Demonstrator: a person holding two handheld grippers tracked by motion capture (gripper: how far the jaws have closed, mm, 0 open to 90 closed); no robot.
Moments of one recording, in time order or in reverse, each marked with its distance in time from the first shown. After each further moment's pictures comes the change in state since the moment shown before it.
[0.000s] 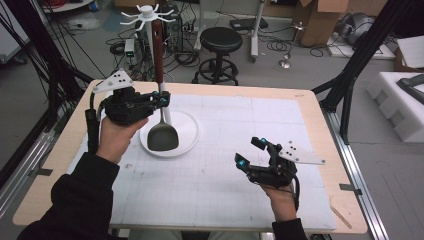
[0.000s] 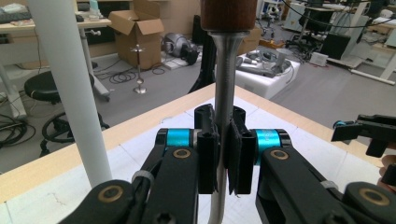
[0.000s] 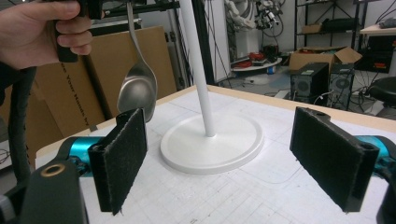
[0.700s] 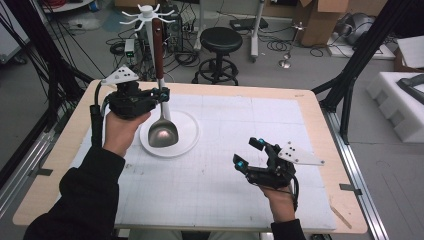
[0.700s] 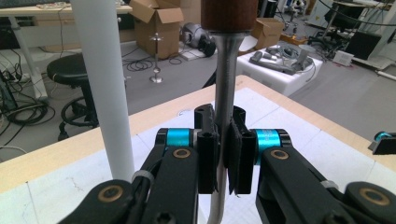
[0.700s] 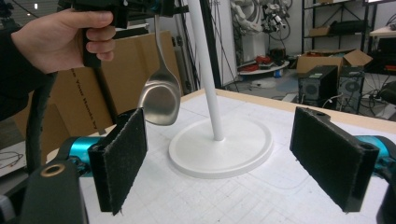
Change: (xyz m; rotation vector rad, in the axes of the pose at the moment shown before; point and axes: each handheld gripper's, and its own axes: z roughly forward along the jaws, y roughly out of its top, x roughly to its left) left arm 0.015 -0.005 0.012 0.028 0.078 -0.047; right arm 0.003 -0.001 0.001 -0.017 0.029 0.010
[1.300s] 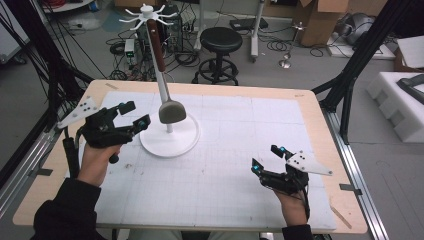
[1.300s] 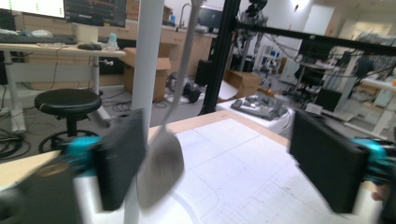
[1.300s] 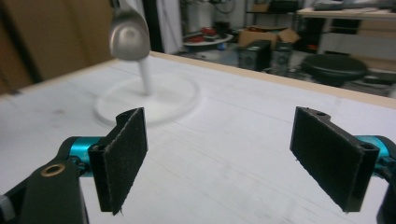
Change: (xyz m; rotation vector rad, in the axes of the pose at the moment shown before) left arm 0.020 -0.072 -0.056 -0.247 -0.077 -0.058; right arm -0.029 -0.031 -0.032 0.125 -0.277 -0.106
